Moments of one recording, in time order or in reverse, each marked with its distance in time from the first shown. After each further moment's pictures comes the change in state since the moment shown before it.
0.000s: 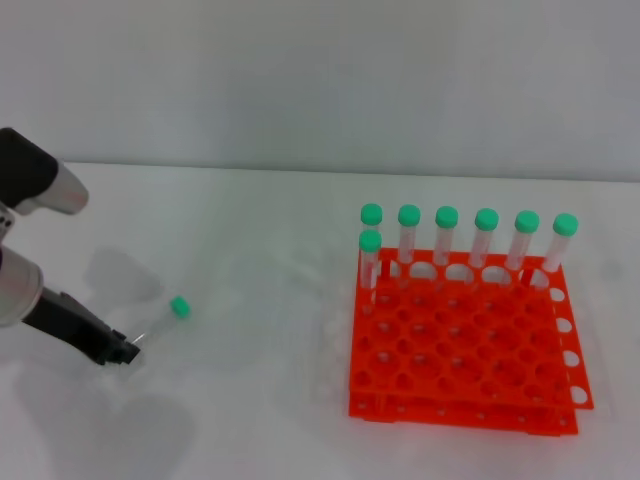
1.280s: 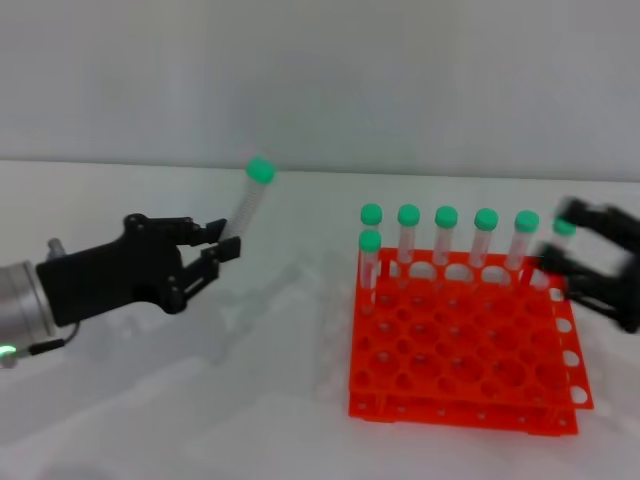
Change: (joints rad) left arm 0.348 -0.014 -0.002 0.184 -0.996 0.376 0.715; right arm 0.167 -0.060 -0.725 -0.398 -0.205 -0.036 0.697
